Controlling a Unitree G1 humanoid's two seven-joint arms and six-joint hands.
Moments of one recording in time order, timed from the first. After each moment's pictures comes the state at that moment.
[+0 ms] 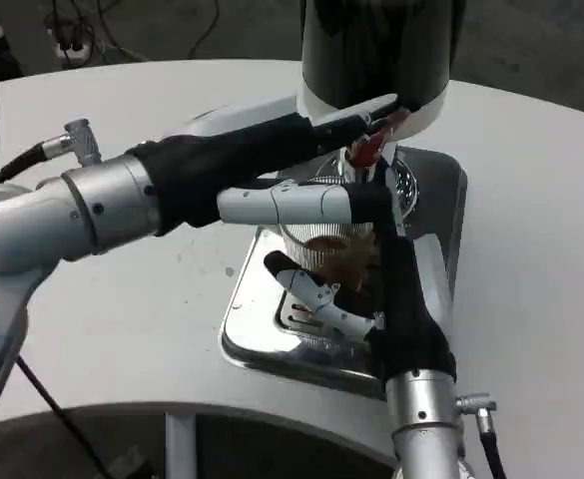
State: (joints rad) left arm -0.79 0.64 -0.14 0.02 0.01 -0.07 -0.78; right arm -0.41 0.10 0.21 0.35 -0.39 -0.21 -0.42
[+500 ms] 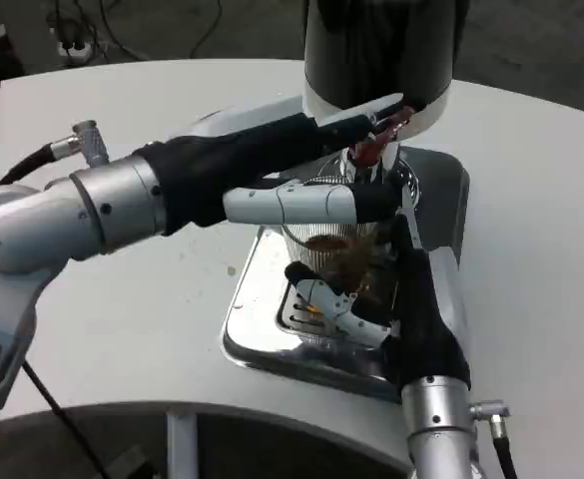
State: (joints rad) left arm -0.81 0.63 -0.15 0.05 0.01 -0.09 -0.78; right arm -0.43 0.08 0.17 0.43 -0.38 -0.24 -0.42
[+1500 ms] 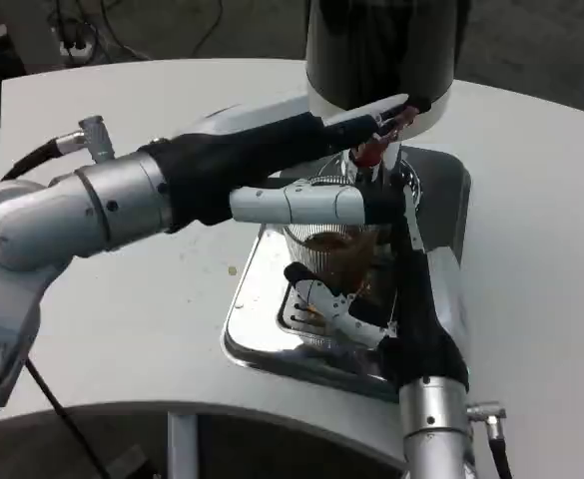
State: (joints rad) left arm -0.82 0.63 -0.16 0.03 0.04 -0.07 -0.78; right arm -0.43 0.09 0.18 0.43 -0.42 -0.21 -0.46
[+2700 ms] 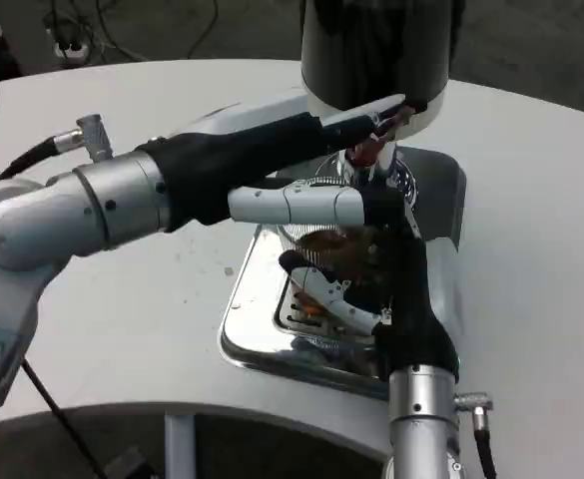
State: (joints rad) left arm -0.82 0.64 -0.16 0.02 0.05 -0.07 -0.78; right arm -0.50 0.10 0.19 0.54 -0.41 -0.23 -0.54
